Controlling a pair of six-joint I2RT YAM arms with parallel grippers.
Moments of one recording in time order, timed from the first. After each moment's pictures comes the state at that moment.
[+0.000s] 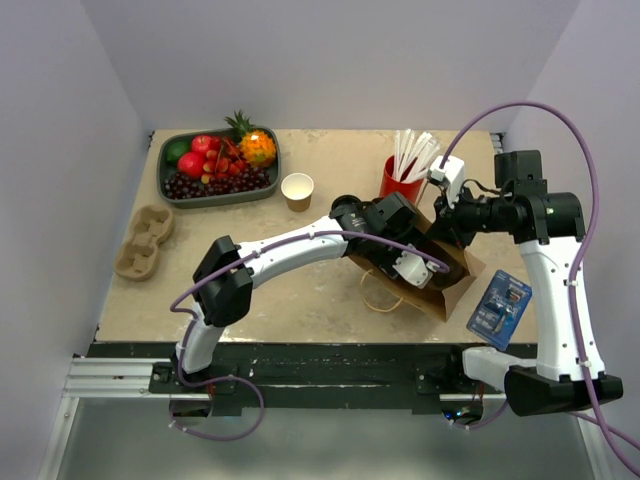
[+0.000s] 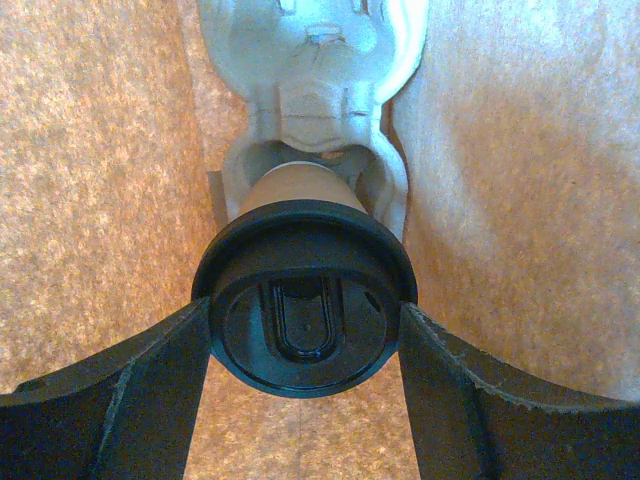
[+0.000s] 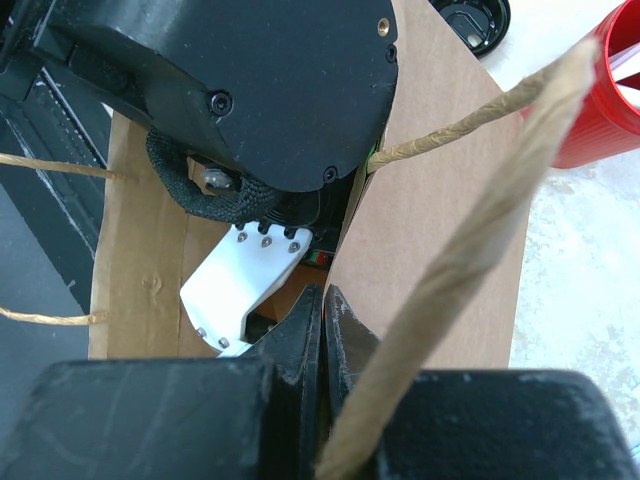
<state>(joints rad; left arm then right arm) -1.05 2.06 1.86 -0.65 0.10 1.30 0.08 1.17 1.57 -1.36 -0.65 -0.64</state>
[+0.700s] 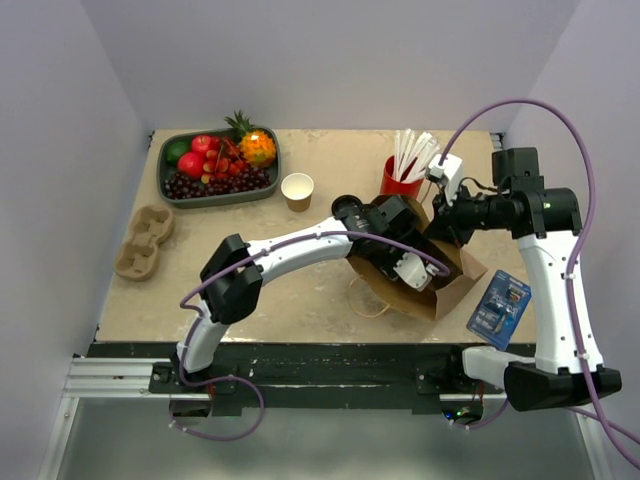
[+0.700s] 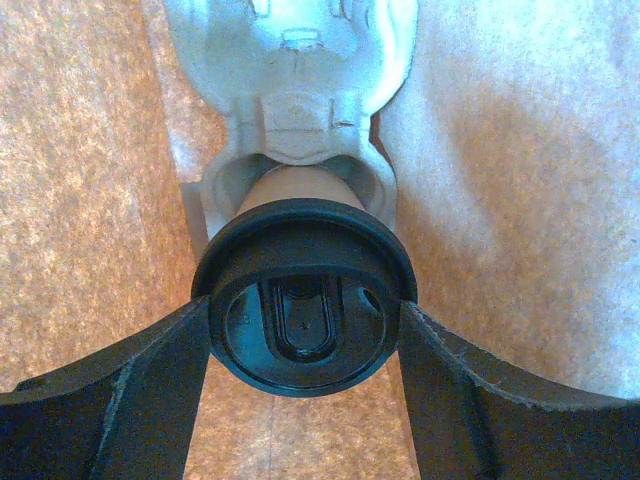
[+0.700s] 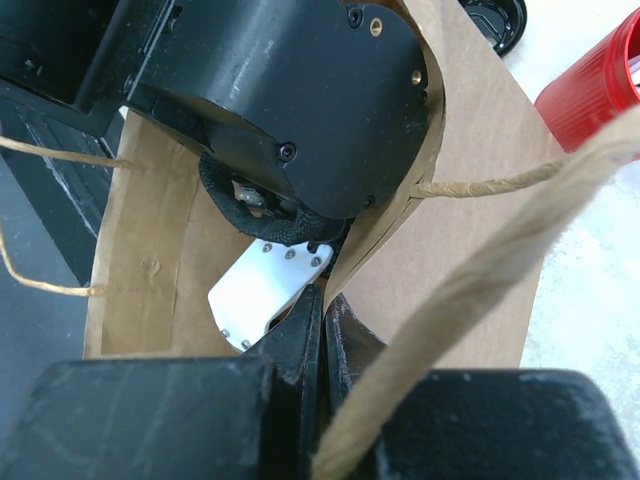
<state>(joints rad) -1.04 2.11 1.86 -0.63 0.14 1.34 0.08 1.20 1.58 -1.36 -0.68 -0.64</state>
